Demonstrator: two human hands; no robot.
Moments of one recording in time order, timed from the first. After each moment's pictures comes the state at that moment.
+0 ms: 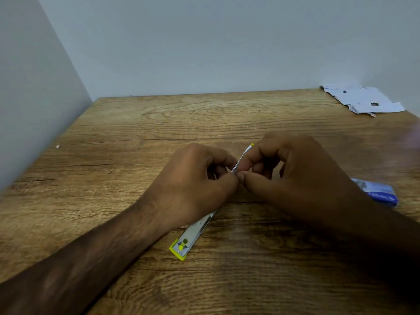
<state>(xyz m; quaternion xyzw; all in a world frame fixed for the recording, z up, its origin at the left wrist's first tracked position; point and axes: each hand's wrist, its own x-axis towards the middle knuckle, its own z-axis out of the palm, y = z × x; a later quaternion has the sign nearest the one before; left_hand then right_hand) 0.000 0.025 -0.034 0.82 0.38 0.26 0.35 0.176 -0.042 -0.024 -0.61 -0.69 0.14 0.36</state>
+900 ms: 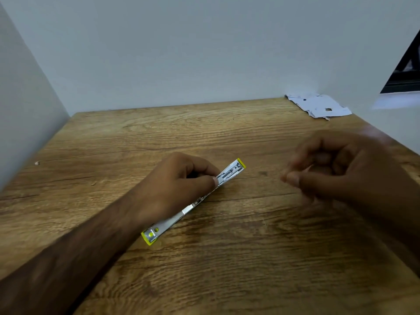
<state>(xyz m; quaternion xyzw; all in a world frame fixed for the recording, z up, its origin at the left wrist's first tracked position) -0.007 0.031 -0.031 0.81 0.33 0.19 0.45 0.227 -0.113 0.004 -0.61 -0.54 0.27 0.51</state>
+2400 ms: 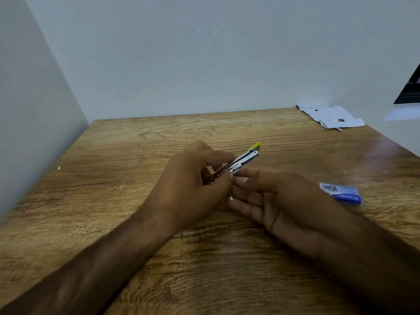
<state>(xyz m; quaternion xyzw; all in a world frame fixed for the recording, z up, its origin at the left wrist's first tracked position) -0.004 0.021 -0.024 0.83 0.30 0.37 0.28 0.148 -0.061 -0.017 -0.45 -0.22 0.65 0.57</state>
